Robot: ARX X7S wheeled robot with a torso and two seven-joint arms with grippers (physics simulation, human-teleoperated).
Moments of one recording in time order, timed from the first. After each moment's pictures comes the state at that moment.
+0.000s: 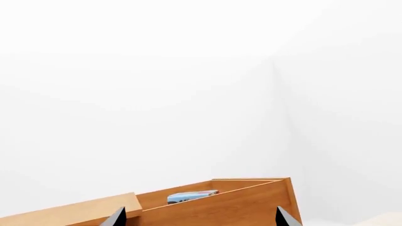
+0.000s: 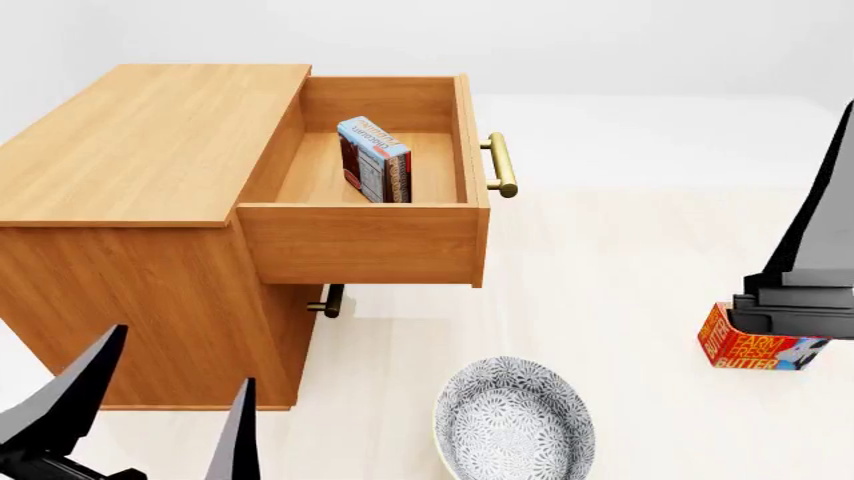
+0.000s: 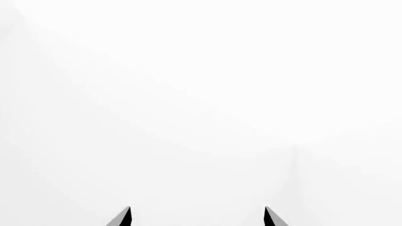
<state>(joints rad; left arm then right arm) -0.61 -1.23 1.51 0.40 -0.07 0.87 -1.15 1.46 1.54 -1.53 -1.05 0.65 0.09 1.27</state>
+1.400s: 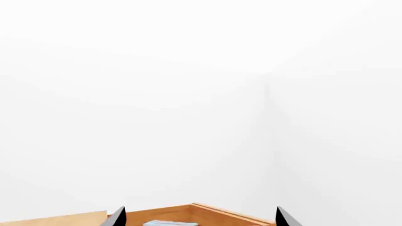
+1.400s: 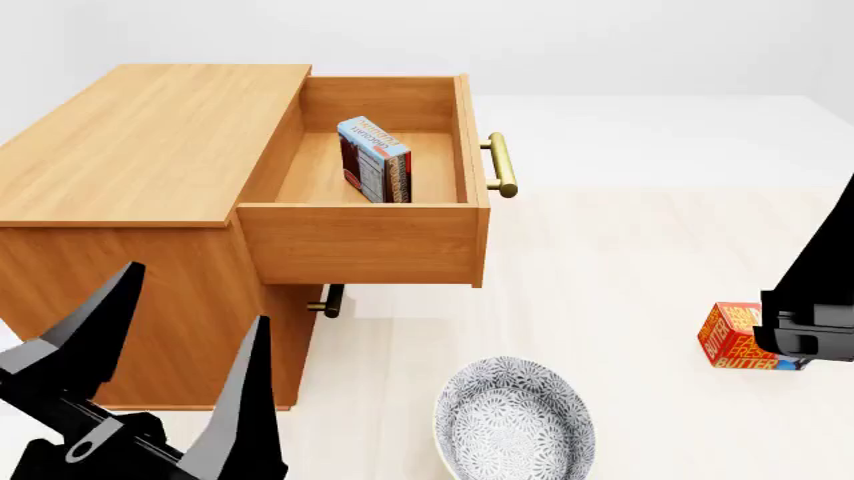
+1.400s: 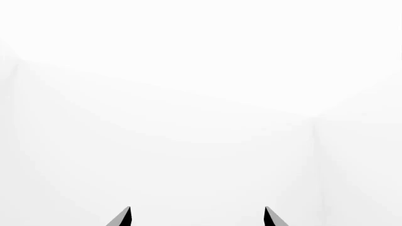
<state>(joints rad) -0.72 -1.21 1.48 0.53 -0.30 0.83 -0.98 1.44 1.57 -1.66 -0.99 0.60 -0.27 1.31</state>
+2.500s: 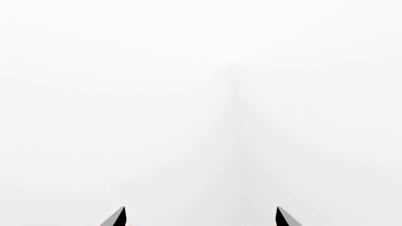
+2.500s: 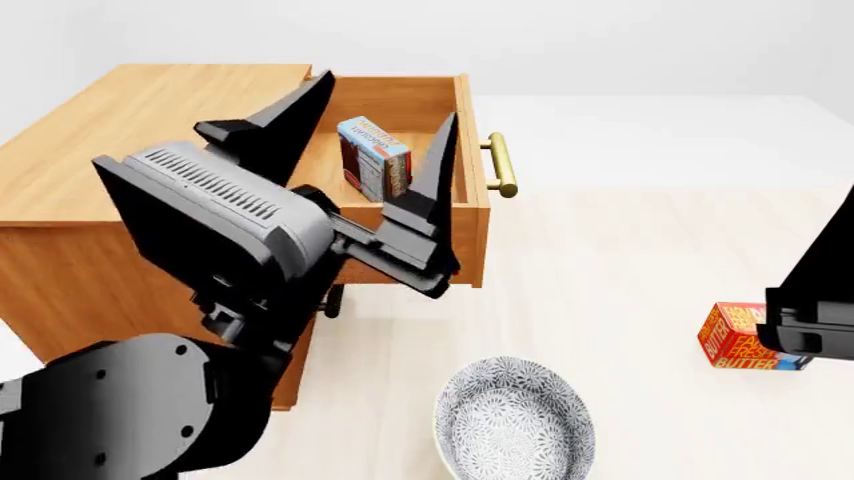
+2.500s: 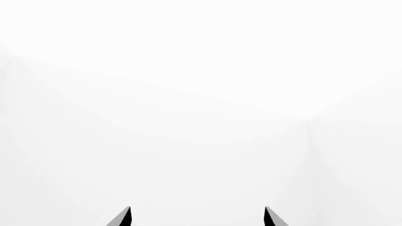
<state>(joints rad) -1.27 -0.78 1.40 0.51 -0.95 0.30 -0.75 1.45 1.57 -1.62 -1.03 0.63 -0.20 1.33</state>
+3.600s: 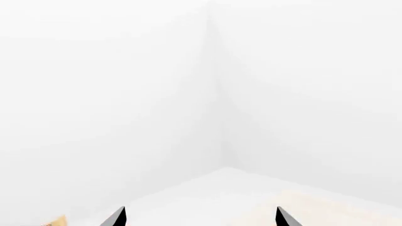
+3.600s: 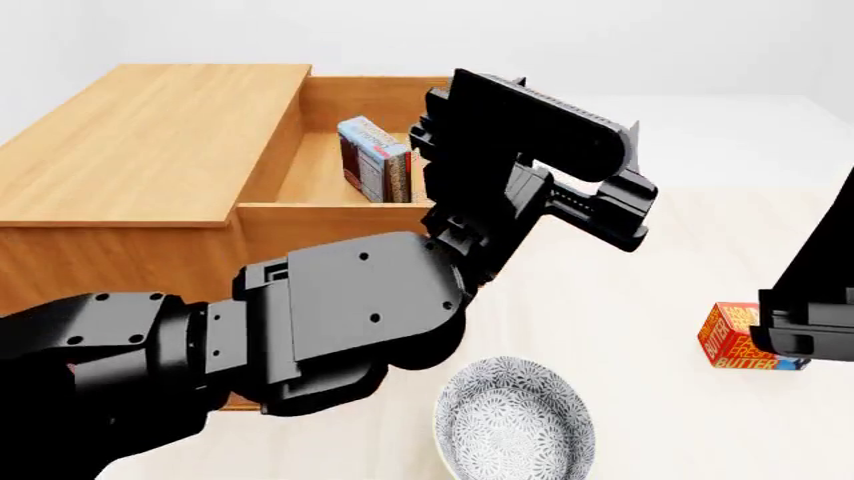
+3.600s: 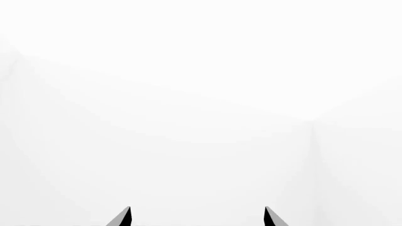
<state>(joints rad) -1.43 -0.26 1.43 0.07 -1.16 0.04 -0.69 1.44 1.57 -1.61 -1.03 0.64 -0.19 1.30</state>
